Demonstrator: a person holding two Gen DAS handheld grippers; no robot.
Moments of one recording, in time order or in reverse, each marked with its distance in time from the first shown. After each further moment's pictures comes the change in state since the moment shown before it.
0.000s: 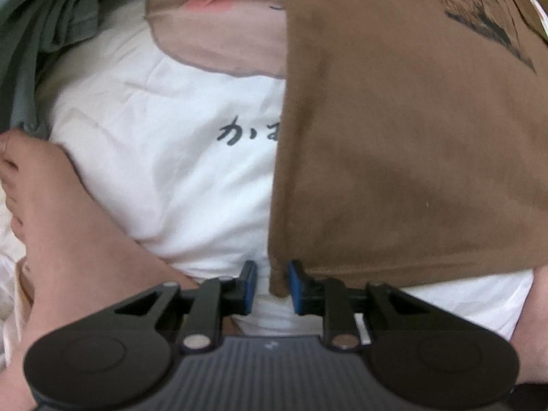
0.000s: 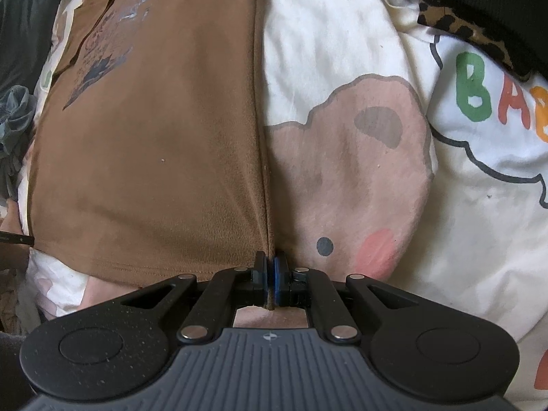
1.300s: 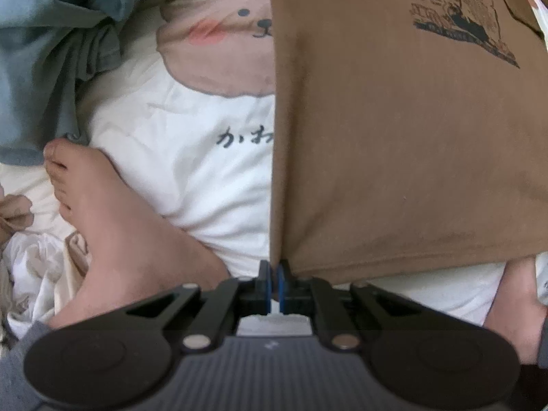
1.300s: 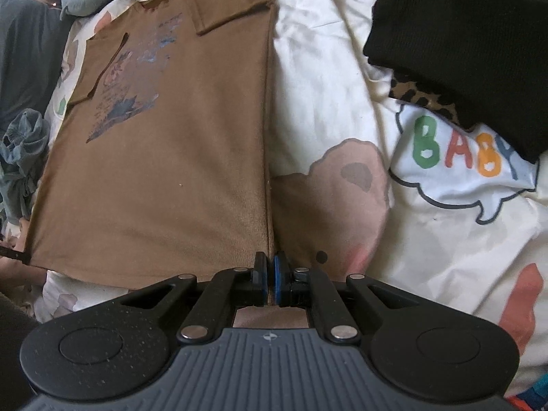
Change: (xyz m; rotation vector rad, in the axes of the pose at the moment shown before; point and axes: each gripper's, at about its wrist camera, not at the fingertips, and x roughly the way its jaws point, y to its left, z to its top) left arm -0.066 -0.049 -0.009 0.014 0.092 0.090; right arm -0.077 0.026 0.008 0.000 -0.089 -0.046
